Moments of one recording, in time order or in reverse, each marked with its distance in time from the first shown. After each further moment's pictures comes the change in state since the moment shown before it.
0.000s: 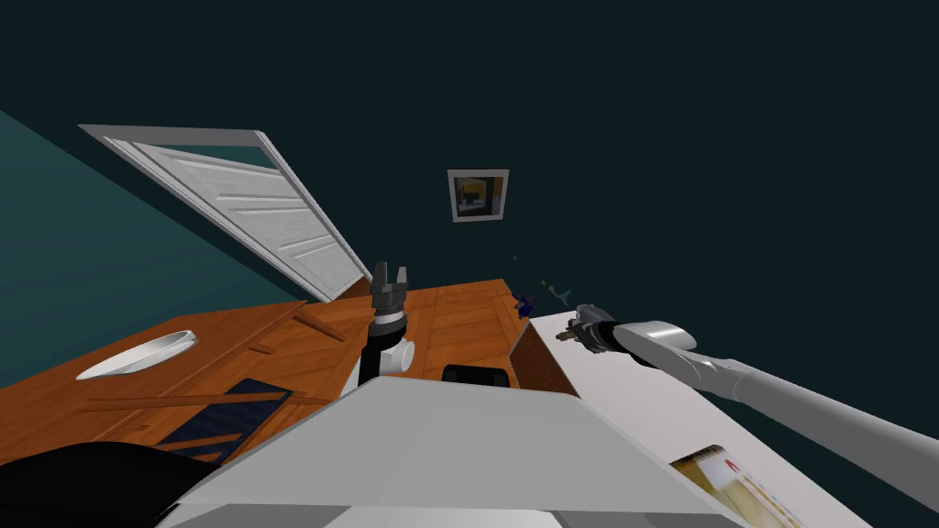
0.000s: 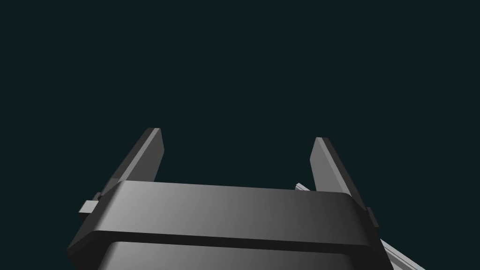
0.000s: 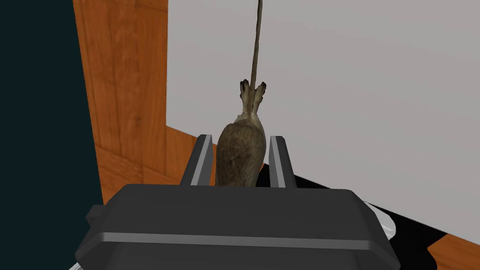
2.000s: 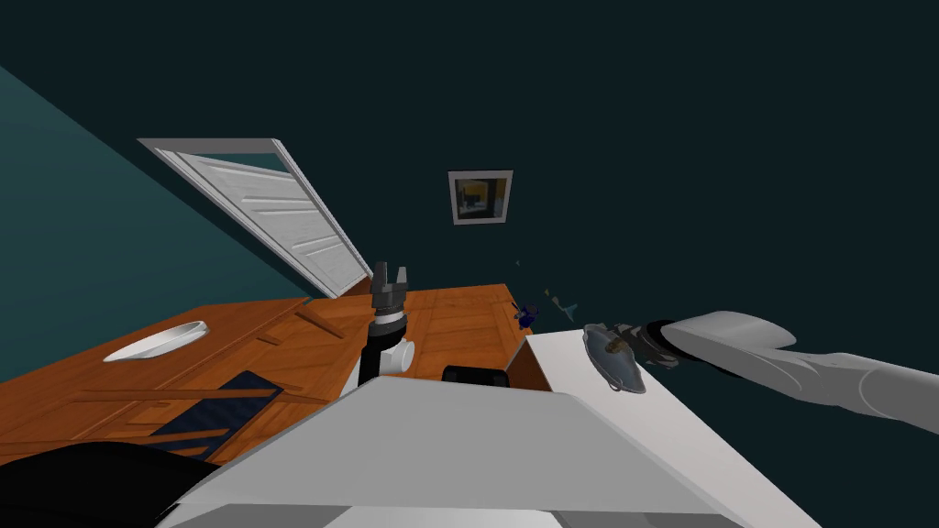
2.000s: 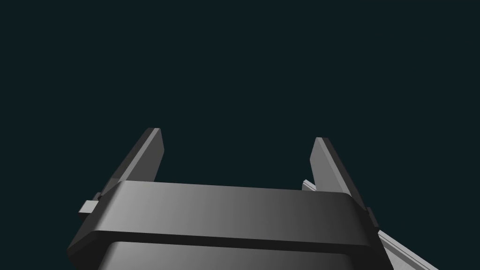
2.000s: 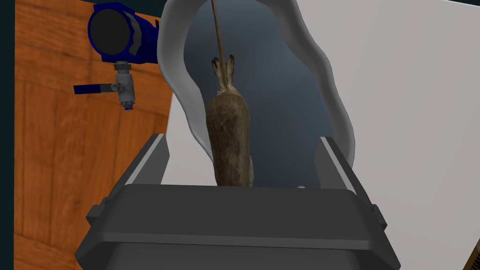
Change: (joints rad) left arm 0.000 0.000 0.000 0.000 0.000 0.000 0.000; right arm 0.062 -0.309 0.045 0.038 -0.013 -0.043 -0.059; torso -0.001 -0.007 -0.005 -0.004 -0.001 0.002
